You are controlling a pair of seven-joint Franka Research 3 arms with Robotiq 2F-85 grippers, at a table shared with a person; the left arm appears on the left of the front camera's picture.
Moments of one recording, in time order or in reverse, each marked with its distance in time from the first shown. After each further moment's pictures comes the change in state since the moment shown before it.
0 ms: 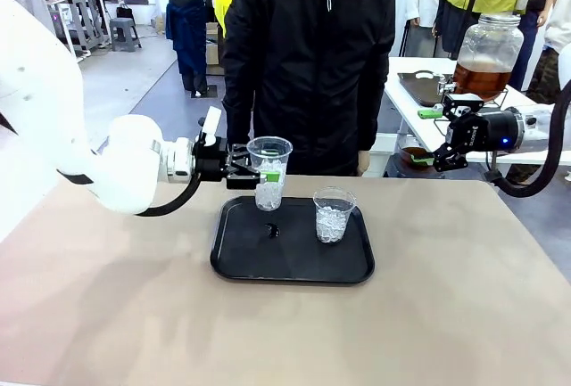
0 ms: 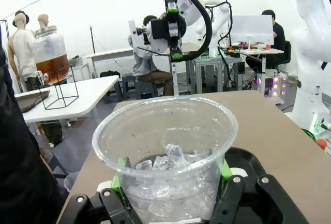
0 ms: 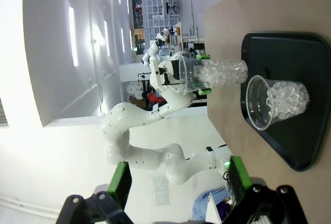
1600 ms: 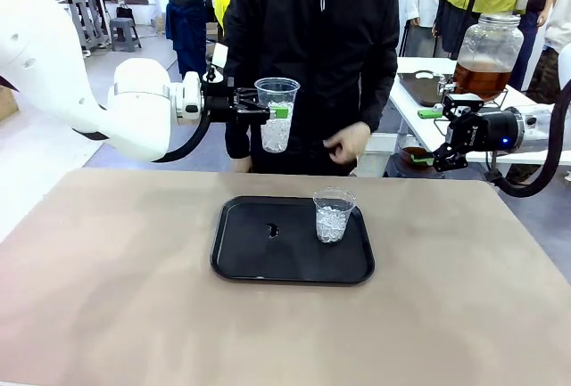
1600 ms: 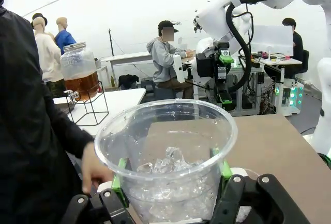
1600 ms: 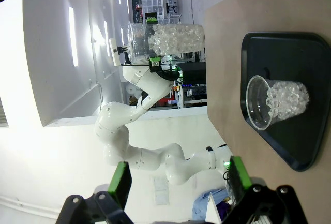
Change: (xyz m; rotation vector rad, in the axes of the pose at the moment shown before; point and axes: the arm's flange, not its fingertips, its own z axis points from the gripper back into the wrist) left arm 0.098 0.072 -0.011 0.080 -0.001 0.010; right arm 0.000 0.000 0.000 0.000 0.000 0.000
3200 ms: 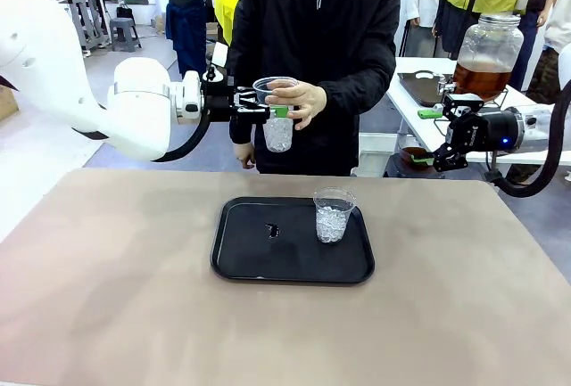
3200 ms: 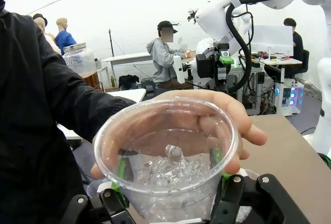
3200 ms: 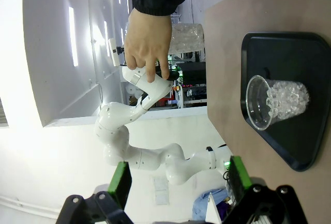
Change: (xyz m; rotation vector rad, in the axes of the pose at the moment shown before) left arm 0.002 0.000 0.000 0.000 -0.001 -0.003; right arm 0.000 0.000 0.000 0.000 0.000 0.000
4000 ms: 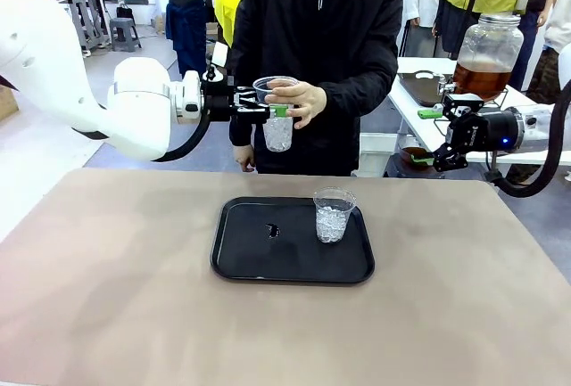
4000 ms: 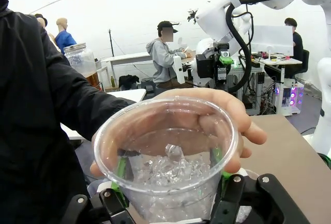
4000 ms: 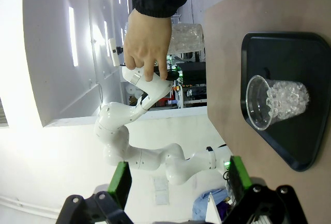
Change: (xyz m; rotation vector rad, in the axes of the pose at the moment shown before) left arm 0.000 0.000 0.000 0.000 0.000 0.000; right arm 0.000 0.000 0.000 0.000 0.000 0.000
